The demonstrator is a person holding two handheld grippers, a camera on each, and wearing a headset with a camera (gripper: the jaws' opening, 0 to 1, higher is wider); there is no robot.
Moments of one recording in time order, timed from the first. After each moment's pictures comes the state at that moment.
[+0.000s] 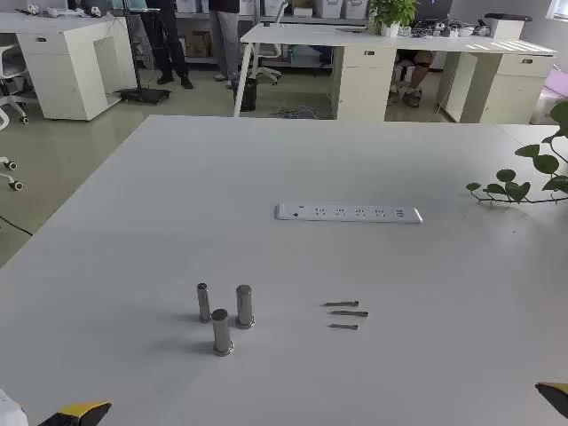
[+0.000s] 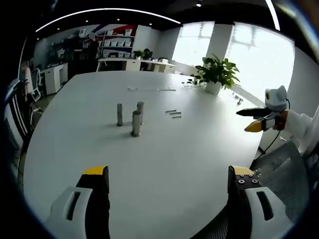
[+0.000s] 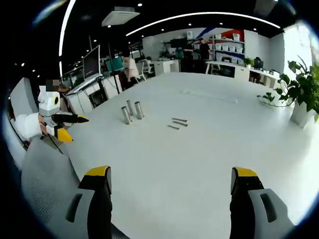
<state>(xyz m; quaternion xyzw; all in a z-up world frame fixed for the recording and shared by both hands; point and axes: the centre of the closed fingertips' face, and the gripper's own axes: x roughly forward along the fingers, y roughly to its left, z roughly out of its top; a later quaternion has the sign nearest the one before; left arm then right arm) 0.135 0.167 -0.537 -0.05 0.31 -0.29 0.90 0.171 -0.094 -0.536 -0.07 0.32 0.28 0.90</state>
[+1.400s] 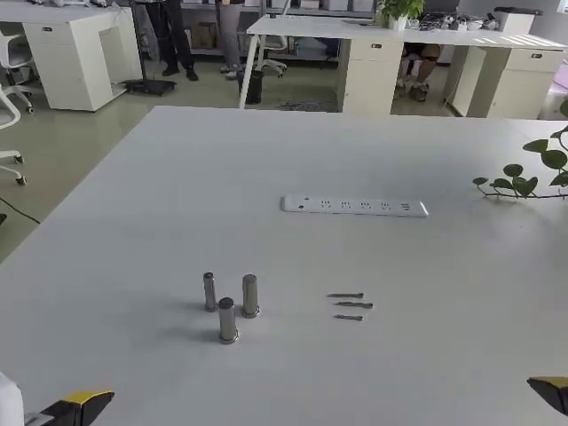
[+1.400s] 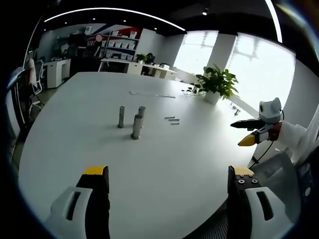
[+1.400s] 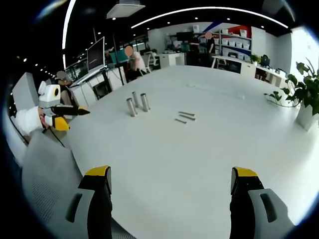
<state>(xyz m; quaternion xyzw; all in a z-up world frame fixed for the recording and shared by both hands) 0.139 0.176 -0.526 -0.08 0.29 -0.28 0.91 0.168 -0.088 -0.537 -0.07 0.33 0.29 0.89</state>
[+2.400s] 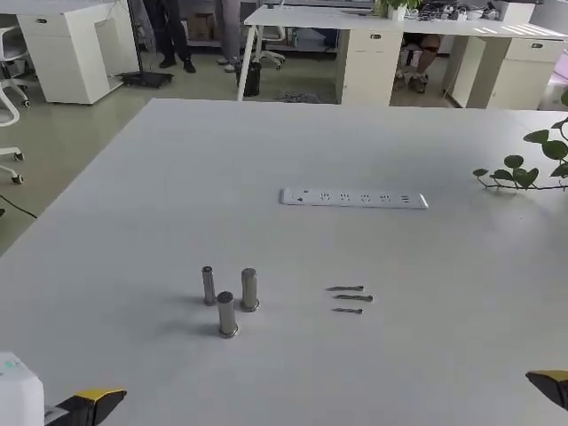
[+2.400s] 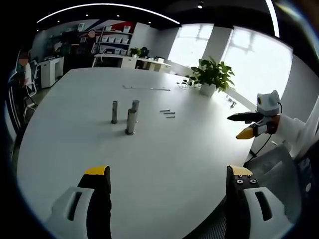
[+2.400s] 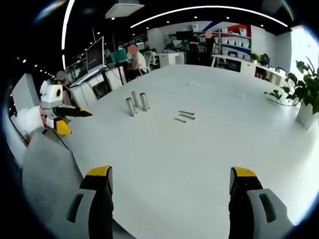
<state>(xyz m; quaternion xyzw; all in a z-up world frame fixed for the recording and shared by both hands) 0.141 0.169 -0.535 -0.07 0.31 -0.30 0.90 0.168 -0.087 -0.537 -0.07 0.34 0.29 0.89</state>
